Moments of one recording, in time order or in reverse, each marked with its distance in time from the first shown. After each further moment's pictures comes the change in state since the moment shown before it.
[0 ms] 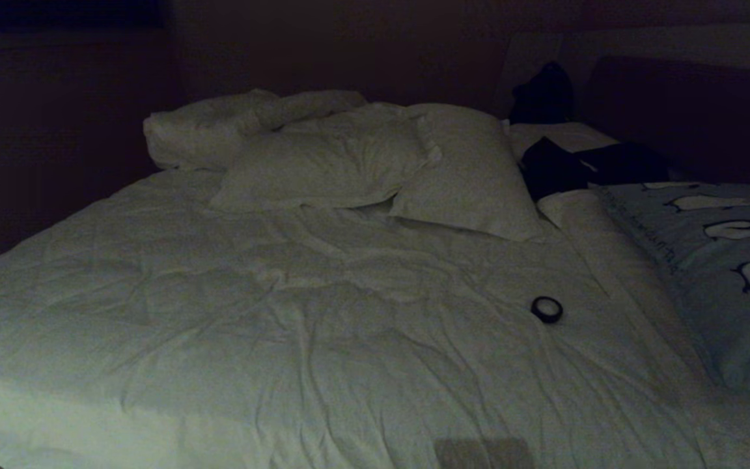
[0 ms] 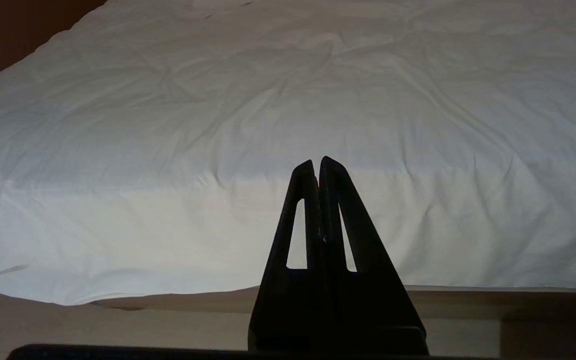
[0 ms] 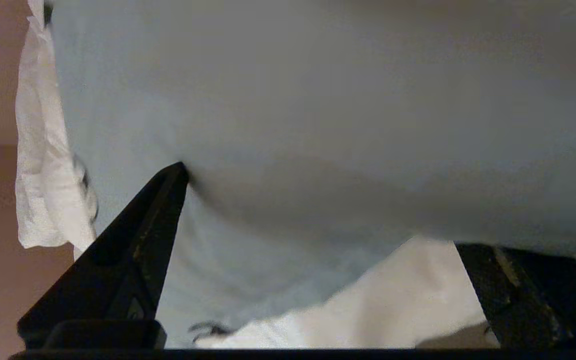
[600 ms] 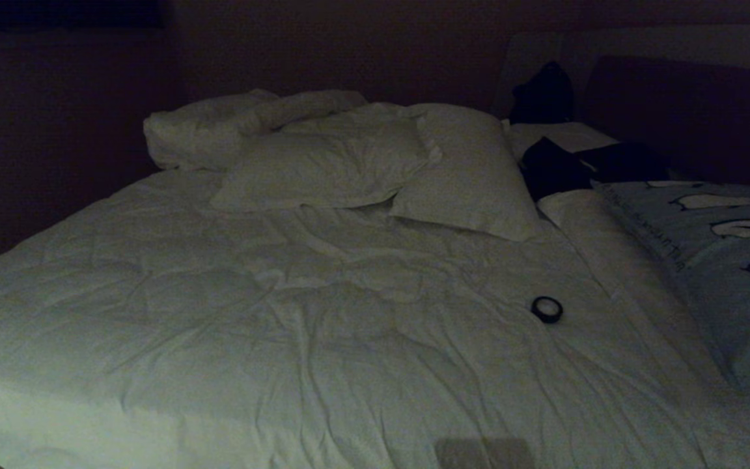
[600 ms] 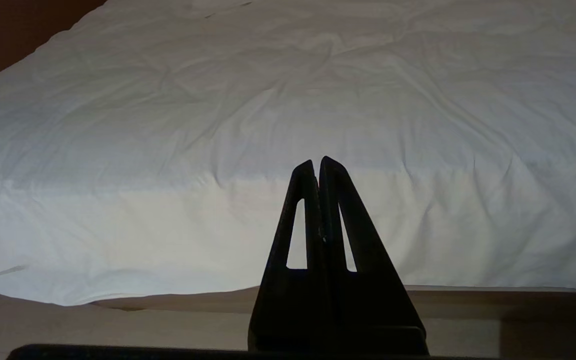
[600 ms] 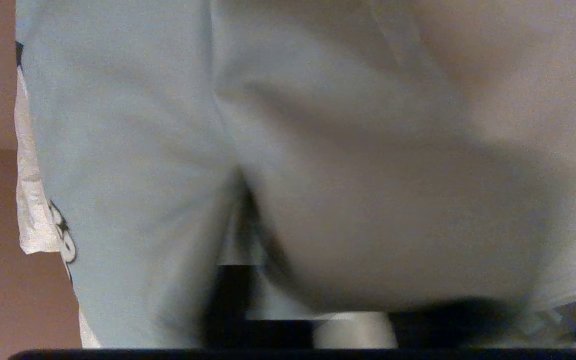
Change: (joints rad) left arm -0.001 0.000 0.000 0.000 0.000 0.000; right arm 0.000 0.119 -0.119 0.006 -0.002 0.005
